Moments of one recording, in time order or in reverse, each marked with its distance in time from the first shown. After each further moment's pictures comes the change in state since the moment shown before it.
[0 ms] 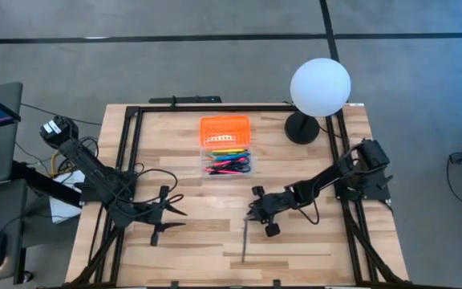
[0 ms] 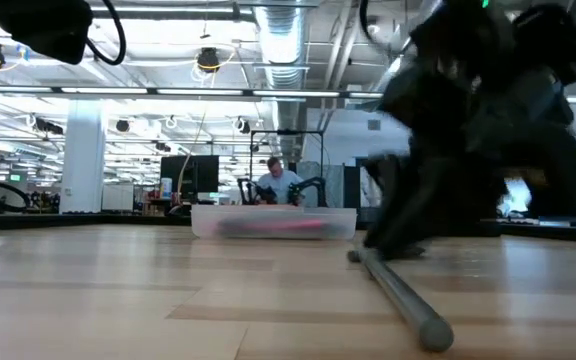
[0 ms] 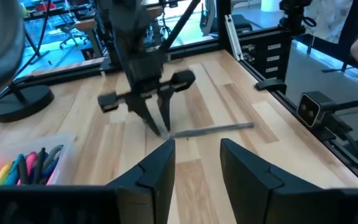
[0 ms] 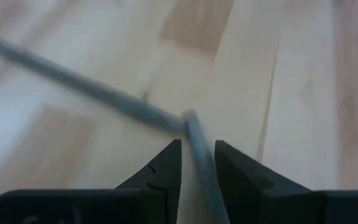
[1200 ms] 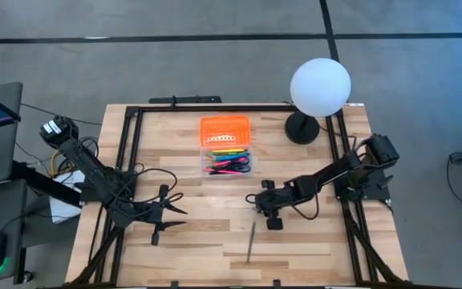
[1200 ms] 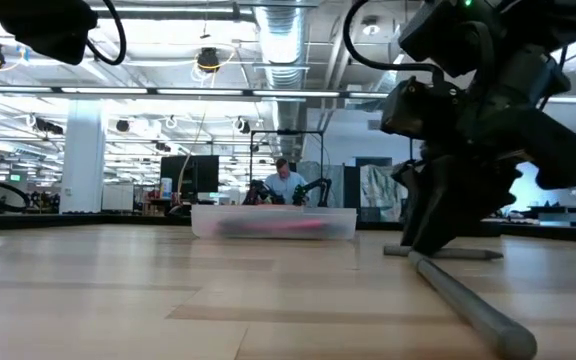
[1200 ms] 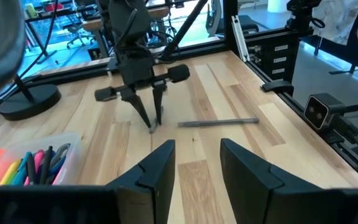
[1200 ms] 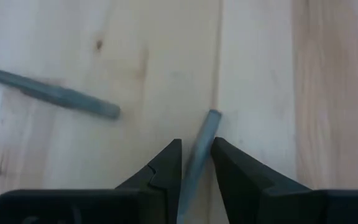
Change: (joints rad) left arm 0.000 0.000 0.000 0.000 -0.025 -0.004; right arm -0.034 -0.093 0.047 -0.417 0.014 0.236
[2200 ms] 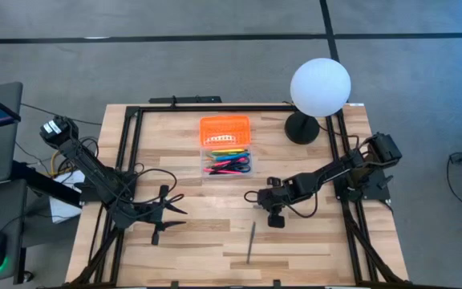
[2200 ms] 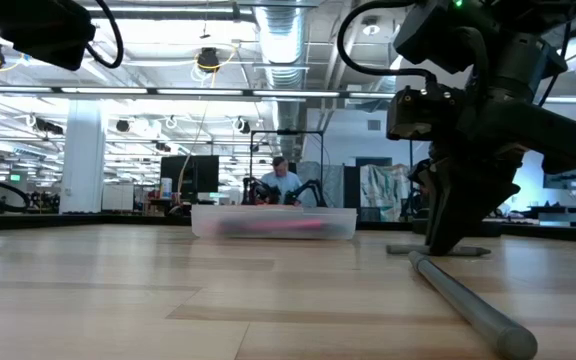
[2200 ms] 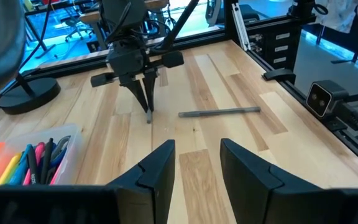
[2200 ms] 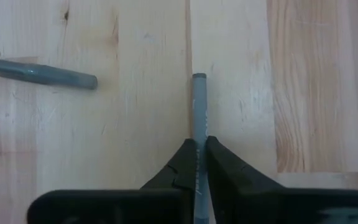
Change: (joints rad) left arm 0.000 0.001 0.000 -0.045 0.004 -0.015; right arm -0.013 -0.009 0.049 -0.239 -0.011 0.118
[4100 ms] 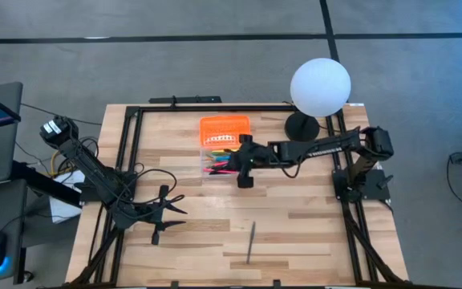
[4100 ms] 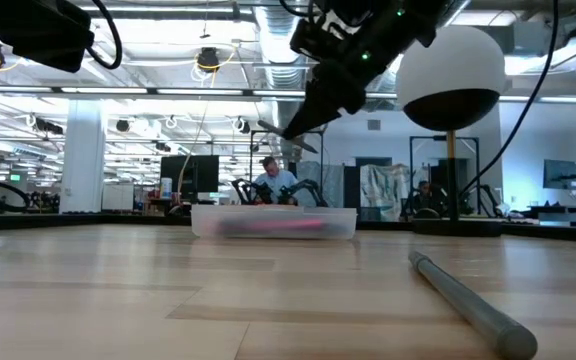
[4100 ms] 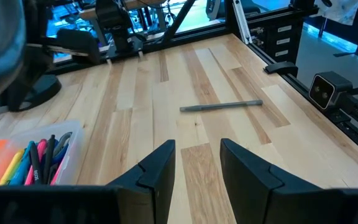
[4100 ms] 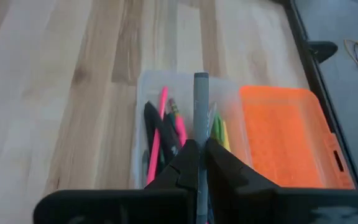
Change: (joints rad) left arm 0.000 0.000 0.000 -0.027 -0.001 -0.001; right arm -0.286 0.004 0.392 0.058 0.176 -0.557
